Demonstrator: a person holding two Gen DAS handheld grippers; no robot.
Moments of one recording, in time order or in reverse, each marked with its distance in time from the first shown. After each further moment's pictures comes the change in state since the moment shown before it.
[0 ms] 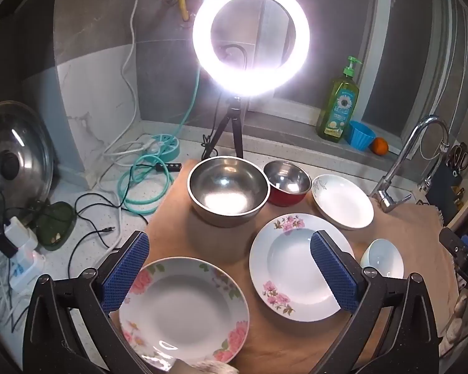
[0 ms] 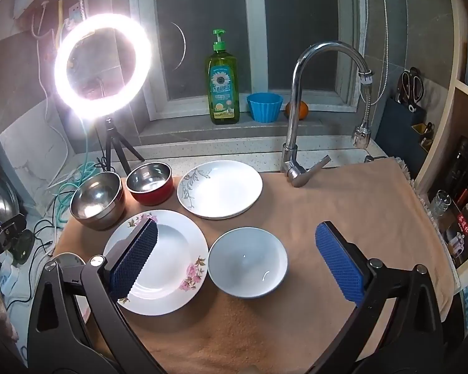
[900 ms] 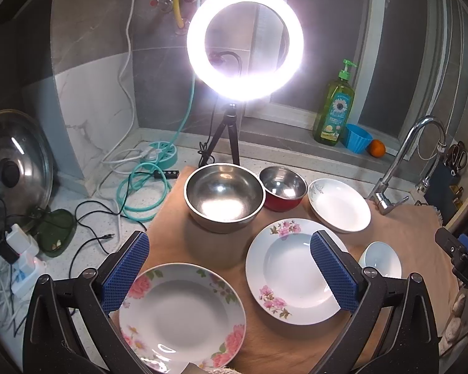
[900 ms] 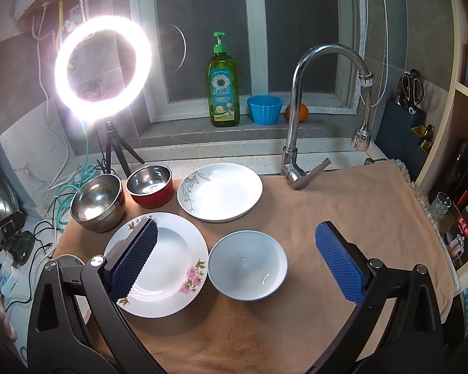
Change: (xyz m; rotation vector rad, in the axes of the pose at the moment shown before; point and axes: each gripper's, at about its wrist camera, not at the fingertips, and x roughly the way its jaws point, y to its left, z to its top) left arm -0.003 -0.006 0.008 0.028 -0.024 0.008; right arm -0.002 0.000 0.004 -0.008 -0.002 -0.007
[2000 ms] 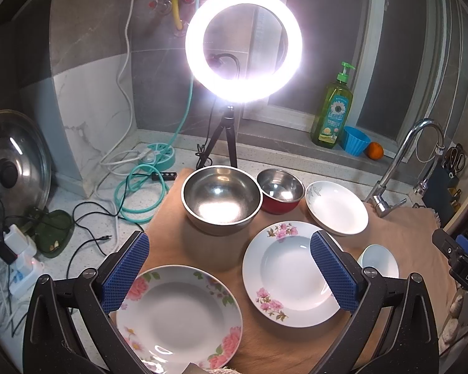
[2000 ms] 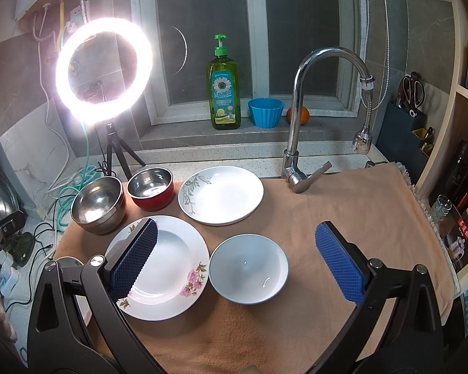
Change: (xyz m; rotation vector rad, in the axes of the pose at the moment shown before) left arm -0.001 -0.005 0.000 0.000 -0.007 -0.002; right arm 0.000 0.000 0.003 0.000 -0.004 0.003
